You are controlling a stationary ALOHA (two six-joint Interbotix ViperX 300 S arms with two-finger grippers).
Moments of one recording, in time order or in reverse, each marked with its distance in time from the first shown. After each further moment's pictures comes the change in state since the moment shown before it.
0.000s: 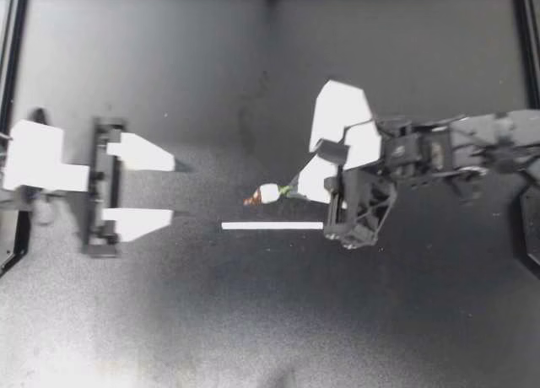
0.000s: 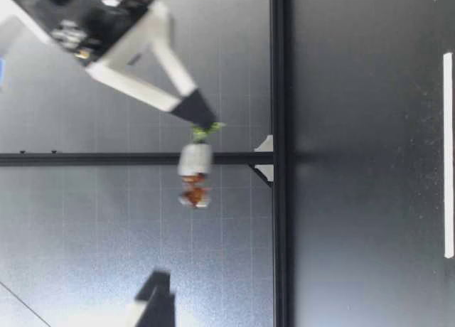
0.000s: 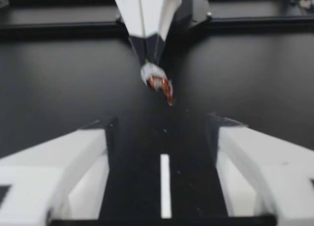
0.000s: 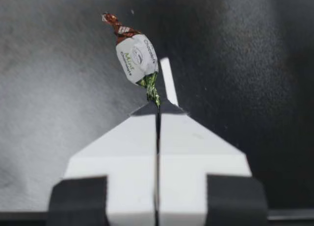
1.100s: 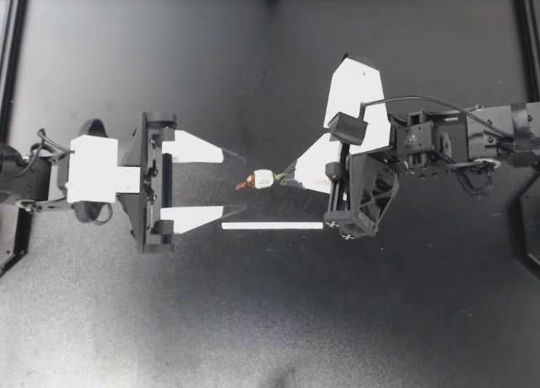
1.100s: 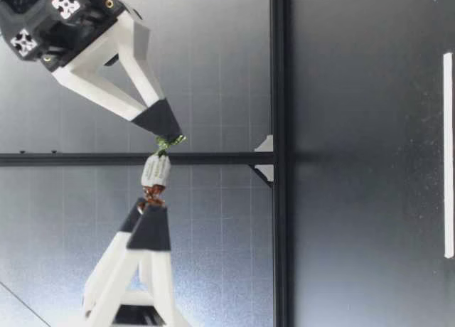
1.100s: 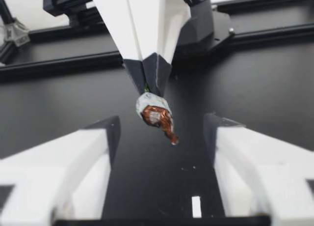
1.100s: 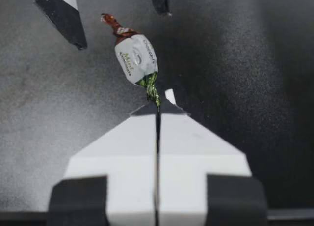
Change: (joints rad) left arm 0.000 0.156 -0.143 -0.064 -0.049 0.141; right arm -0.015 -0.015 -0.002 -0.002 -0.061 0.025
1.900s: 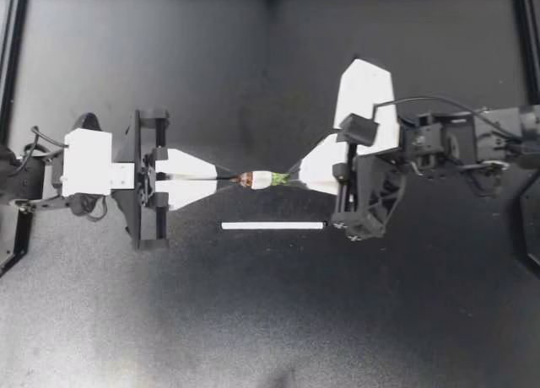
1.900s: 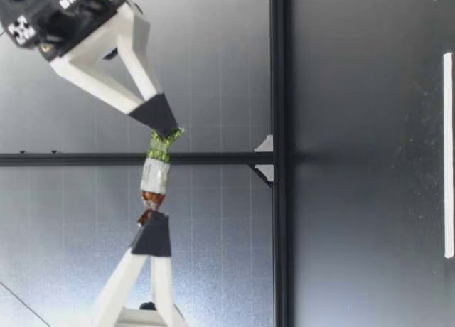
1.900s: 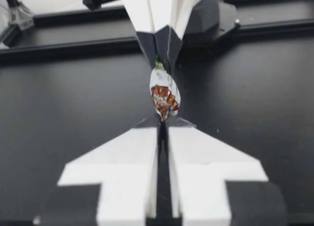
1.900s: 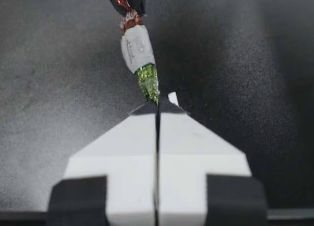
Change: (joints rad) left arm 0.002 -0.028 0.037 -0.031 0.017 -0.005; right arm 0.000 -0.032 0.055 -0.002 -0.052 -0.003
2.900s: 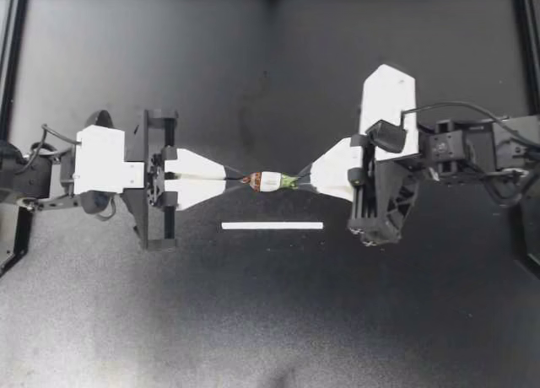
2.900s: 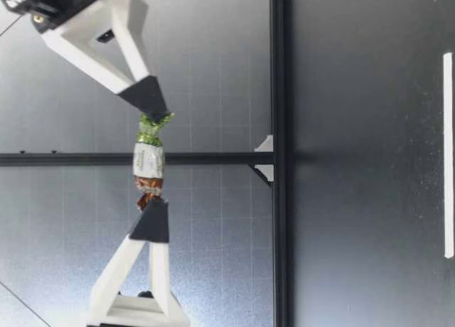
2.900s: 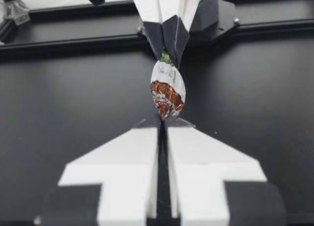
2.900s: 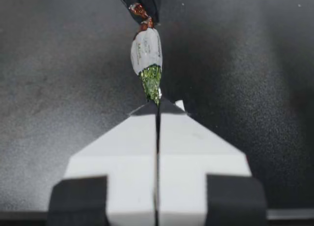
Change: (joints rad) left arm -0.002 0.015 -0.041 -0.012 0.043 0.000; right arm 0.020 -0.048 0.055 -0.006 -0.086 0.002
